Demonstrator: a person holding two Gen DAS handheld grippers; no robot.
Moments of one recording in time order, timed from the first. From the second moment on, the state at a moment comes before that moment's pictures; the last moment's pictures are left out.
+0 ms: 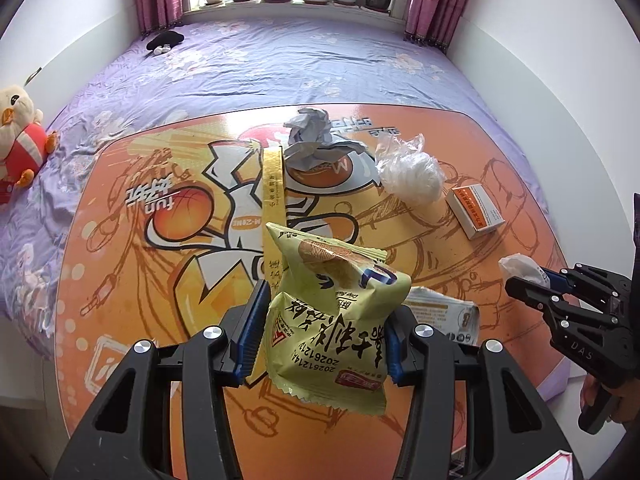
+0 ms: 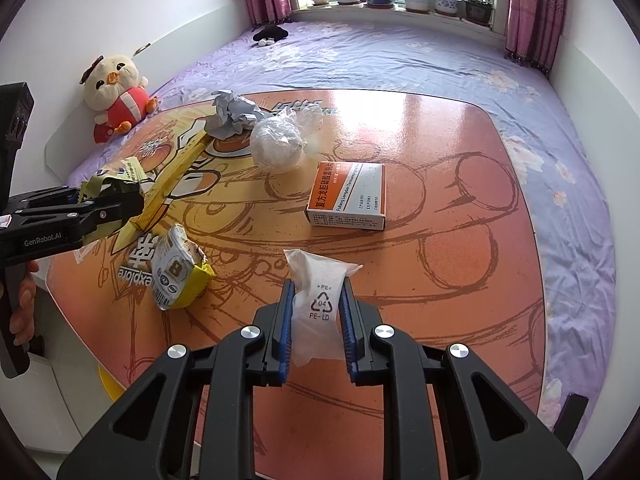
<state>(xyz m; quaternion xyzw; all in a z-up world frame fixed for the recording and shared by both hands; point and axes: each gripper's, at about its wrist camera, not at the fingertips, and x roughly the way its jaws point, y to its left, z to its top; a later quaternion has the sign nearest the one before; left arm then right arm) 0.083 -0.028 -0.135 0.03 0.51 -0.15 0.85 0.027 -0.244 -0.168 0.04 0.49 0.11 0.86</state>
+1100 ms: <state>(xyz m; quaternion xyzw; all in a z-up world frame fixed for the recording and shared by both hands) -0.108 0.157 -0.124 -0.08 0.50 0.07 0.86 -0.017 -0.058 -0.096 -0.07 0.43 0.40 0.81</state>
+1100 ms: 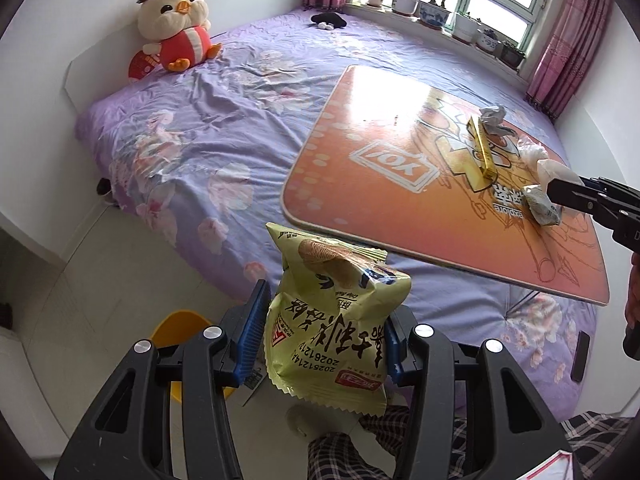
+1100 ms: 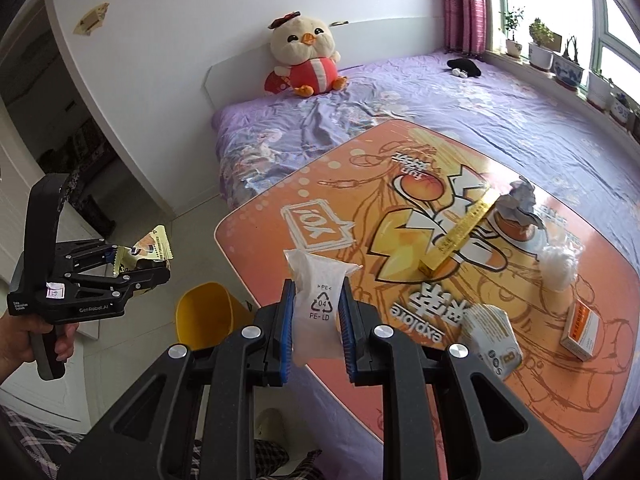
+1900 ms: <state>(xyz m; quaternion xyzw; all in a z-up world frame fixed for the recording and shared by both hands) -0.229 0.298 -0.216 -0.20 0.53 0.22 0.79 -0.096 0.166 -0.178 -0.21 0.46 0.59 0.63</state>
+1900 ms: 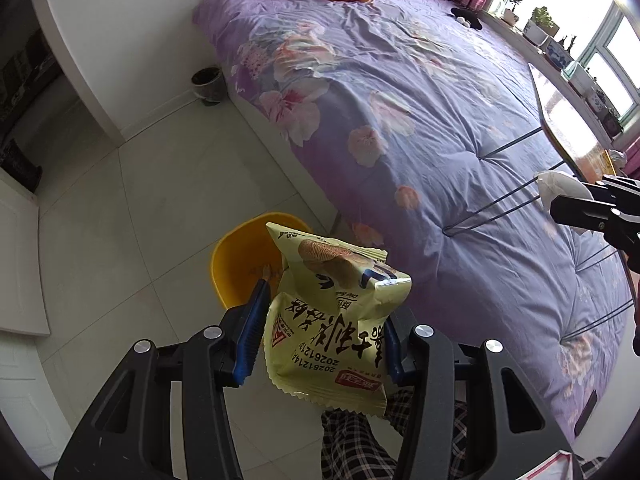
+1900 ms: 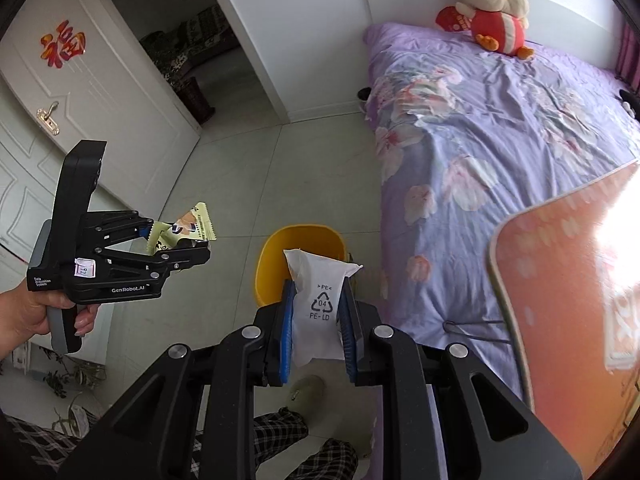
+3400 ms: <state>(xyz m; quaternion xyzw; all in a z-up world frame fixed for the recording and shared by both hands) -0.243 0.402 -0.439 -0.26 0.58 0.27 0.73 -0.130 0.342 -0.444 -0.30 0.55 0.59 0.52</state>
